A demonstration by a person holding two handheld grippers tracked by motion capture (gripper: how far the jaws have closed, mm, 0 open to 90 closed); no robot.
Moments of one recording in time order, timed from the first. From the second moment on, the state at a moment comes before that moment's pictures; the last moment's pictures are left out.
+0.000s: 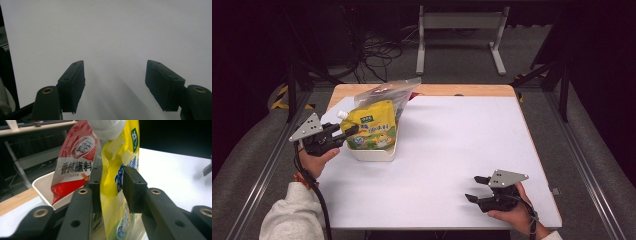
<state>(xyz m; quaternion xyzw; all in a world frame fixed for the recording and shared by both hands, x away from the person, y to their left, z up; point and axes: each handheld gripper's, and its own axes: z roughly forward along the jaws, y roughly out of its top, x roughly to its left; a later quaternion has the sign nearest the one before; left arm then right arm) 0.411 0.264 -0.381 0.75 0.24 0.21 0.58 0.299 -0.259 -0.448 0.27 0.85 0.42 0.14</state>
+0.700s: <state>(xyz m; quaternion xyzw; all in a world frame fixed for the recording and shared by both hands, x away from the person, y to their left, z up) 0.412 0.263 -0.399 0.76 0.27 0.21 0.56 0.300 -0.258 -0.448 0.27 0.86 0.42 0.14</state>
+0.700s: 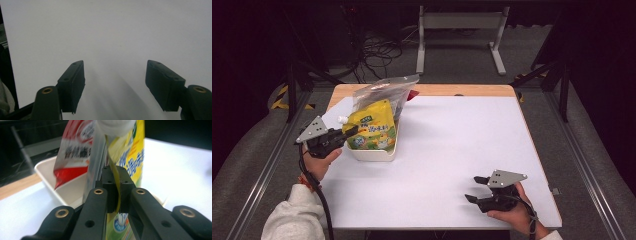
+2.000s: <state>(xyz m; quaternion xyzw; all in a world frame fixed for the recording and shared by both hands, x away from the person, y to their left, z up) 0.407 0.263 -0.417 0.75 0.31 0.22 0.55 0.303 -0.259 -0.442 0.26 0.86 0.42 0.15</state>
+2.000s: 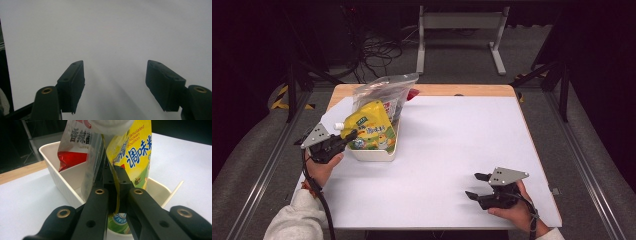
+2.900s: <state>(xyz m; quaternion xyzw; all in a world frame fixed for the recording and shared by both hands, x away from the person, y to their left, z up) 0.403 0.261 -0.417 0.74 0.31 0.22 0.55 0.304 -0.260 -0.441 0.26 0.85 0.42 0.15</state>
